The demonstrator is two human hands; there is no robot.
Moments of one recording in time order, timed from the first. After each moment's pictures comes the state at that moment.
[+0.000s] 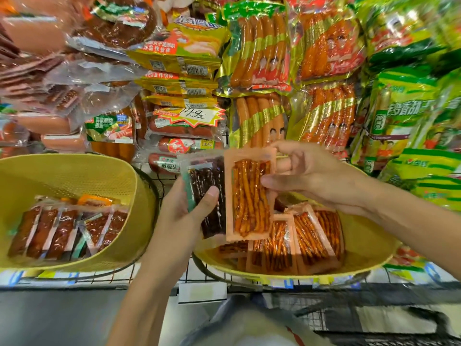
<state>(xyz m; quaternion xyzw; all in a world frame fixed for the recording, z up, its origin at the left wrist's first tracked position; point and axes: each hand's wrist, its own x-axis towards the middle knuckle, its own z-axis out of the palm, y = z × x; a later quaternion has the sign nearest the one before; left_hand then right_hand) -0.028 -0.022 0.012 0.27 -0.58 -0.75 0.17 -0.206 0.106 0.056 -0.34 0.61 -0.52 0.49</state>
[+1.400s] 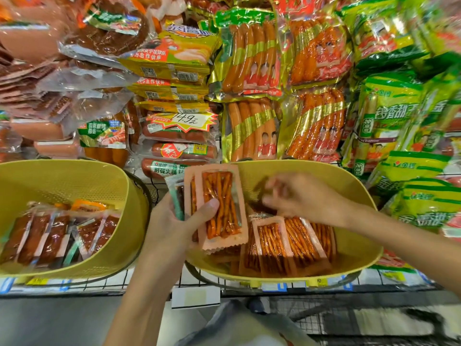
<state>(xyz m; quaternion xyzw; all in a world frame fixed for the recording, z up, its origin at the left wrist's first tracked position) -0.031 -0.021 0.007 0.33 -0.57 -0.74 0.16 -0.223 0.124 -0.001 -0.48 0.82 -0.20 0.25</state>
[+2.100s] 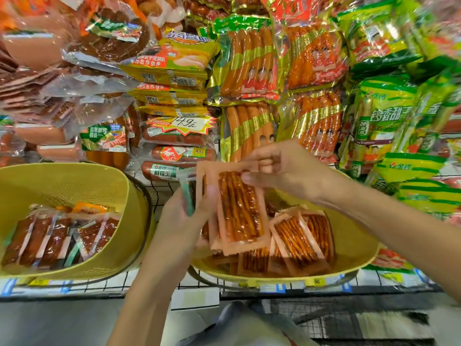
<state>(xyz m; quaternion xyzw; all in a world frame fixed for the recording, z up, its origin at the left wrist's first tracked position) -0.034 -0.012 0.018 0.29 -0.61 -0.73 0.12 -0.212 0.096 0.055 -0.45 0.69 -0.46 0.35</state>
